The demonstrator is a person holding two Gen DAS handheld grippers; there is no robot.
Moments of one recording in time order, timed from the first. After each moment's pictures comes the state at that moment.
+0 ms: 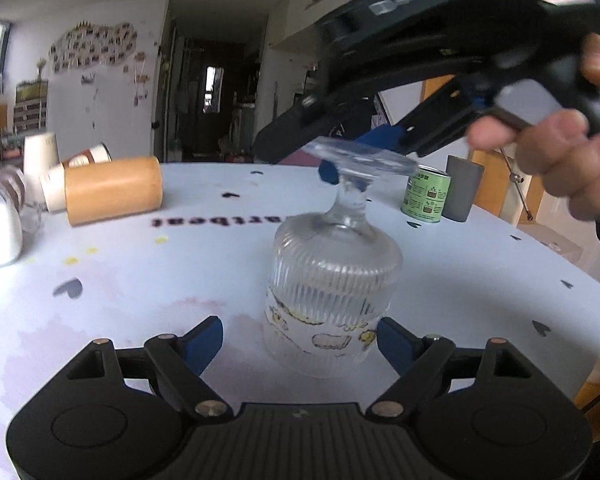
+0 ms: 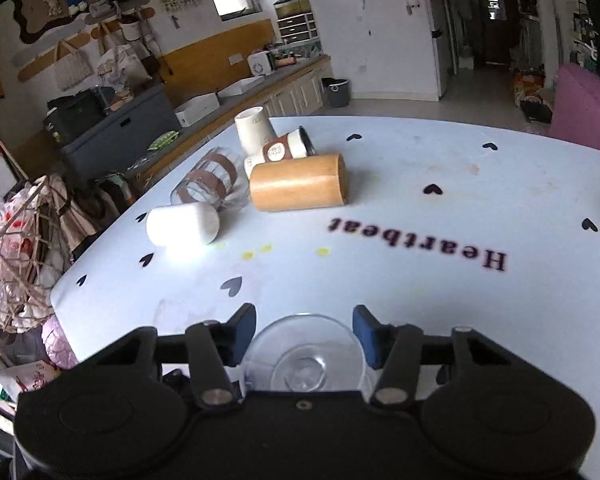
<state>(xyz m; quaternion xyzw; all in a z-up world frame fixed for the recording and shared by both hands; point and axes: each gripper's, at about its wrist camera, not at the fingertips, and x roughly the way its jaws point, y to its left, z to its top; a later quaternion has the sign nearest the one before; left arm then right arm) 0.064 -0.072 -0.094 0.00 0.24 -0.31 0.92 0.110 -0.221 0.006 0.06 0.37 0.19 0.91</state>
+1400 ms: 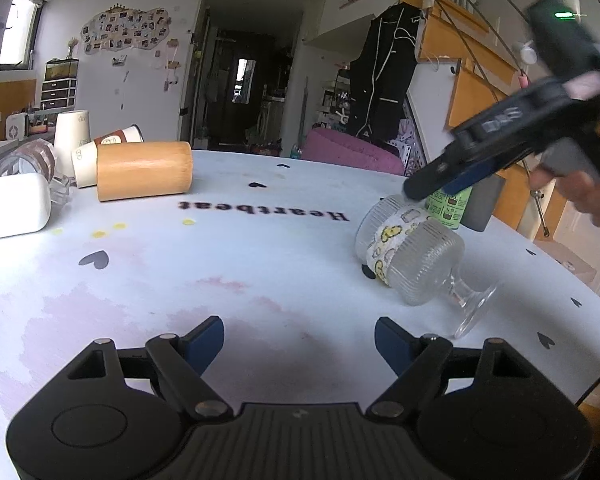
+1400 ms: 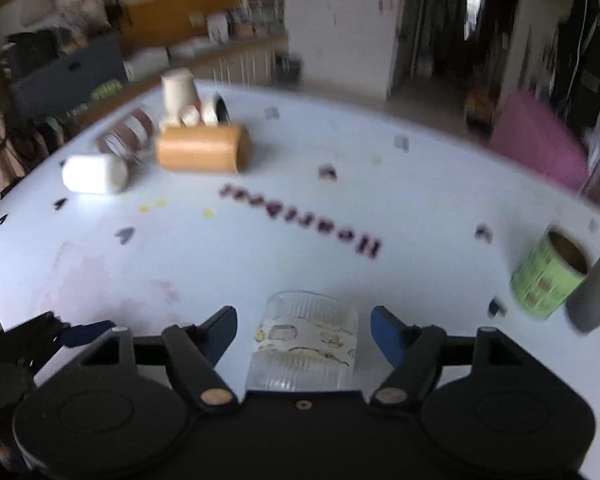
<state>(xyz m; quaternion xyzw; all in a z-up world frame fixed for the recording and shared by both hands) 0.054 -0.063 -0.096 -0.02 0.26 -0.26 0.93 0.117 -0.279 0.003 -0.05 0.43 0.09 0.90</state>
